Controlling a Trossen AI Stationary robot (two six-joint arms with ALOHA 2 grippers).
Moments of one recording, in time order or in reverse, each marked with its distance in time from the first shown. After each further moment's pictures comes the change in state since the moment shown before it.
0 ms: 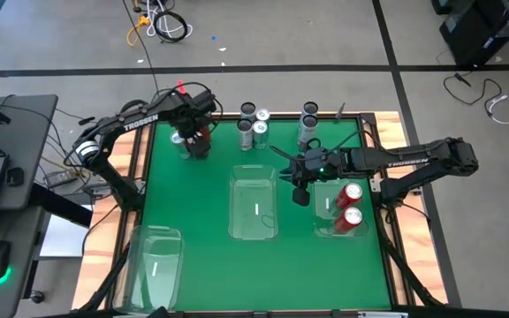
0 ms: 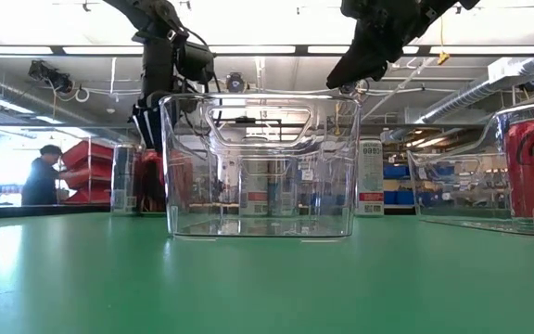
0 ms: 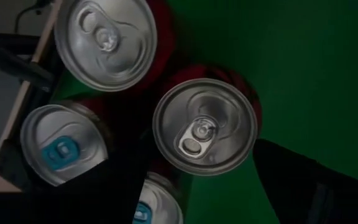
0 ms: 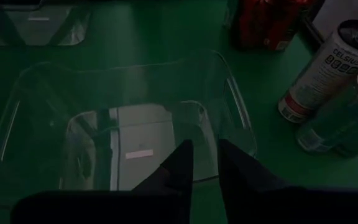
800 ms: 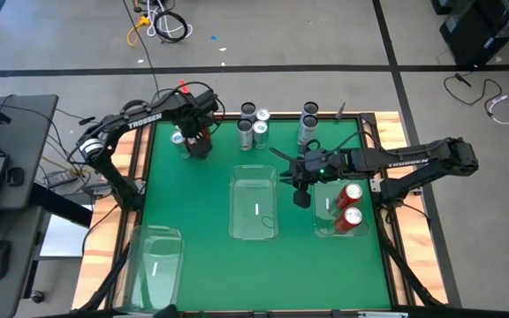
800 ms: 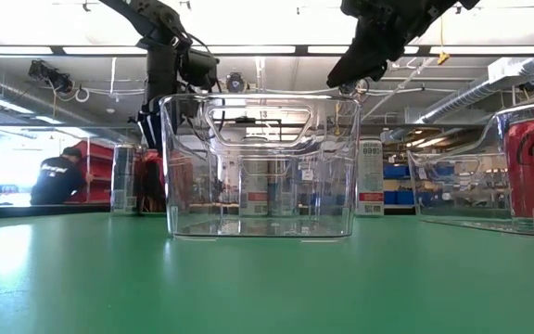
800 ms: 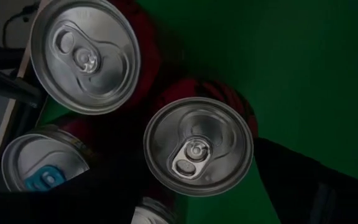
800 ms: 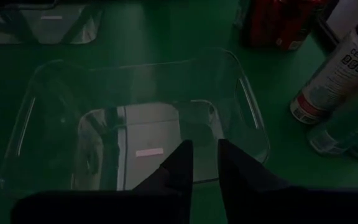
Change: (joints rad) left arm 0.001 0.069 -0.007 0.033 0.042 0.055; right arm 0.008 0.001 0.000 0.000 -0.029 0.001
